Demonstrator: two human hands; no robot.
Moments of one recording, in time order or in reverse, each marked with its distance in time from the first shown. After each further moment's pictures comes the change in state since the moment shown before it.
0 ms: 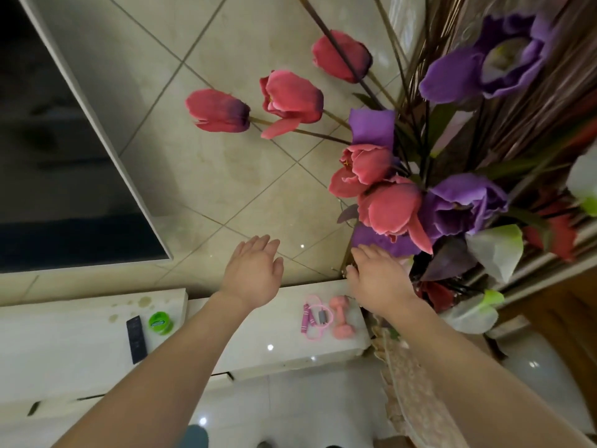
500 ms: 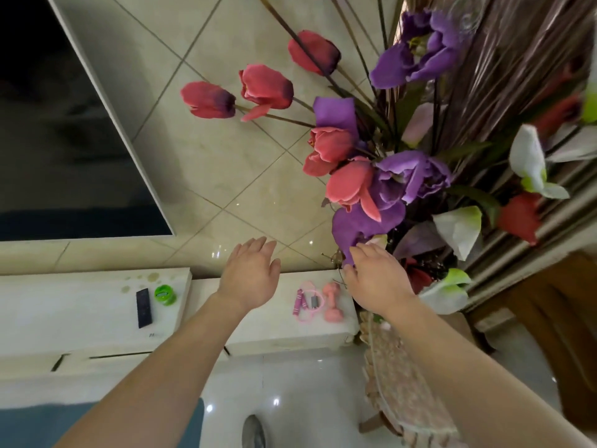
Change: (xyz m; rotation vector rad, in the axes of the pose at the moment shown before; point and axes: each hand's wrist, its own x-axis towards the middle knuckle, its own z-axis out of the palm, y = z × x) left_hand -0.086 0.090 0.007 0.022 0.016 -0.085; right_hand -0.089 0.064 -0.015 0.058 0.048 -0.104
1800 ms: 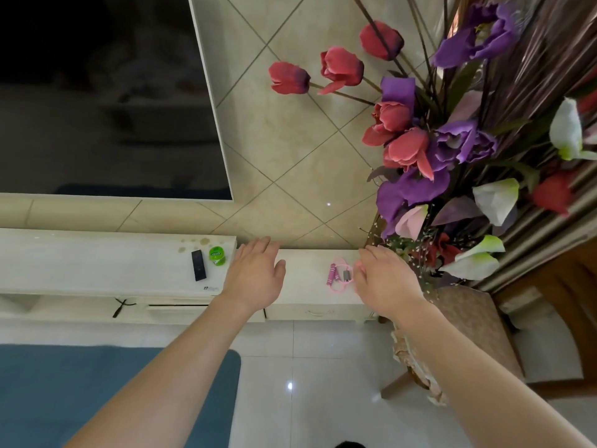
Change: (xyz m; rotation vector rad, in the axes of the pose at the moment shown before) left_hand -0.191 -0.089 -0.033 -0.013 0.024 -0.062; right_hand -0.136 -0.146 -0.002 0.002 -0.051 -0.047
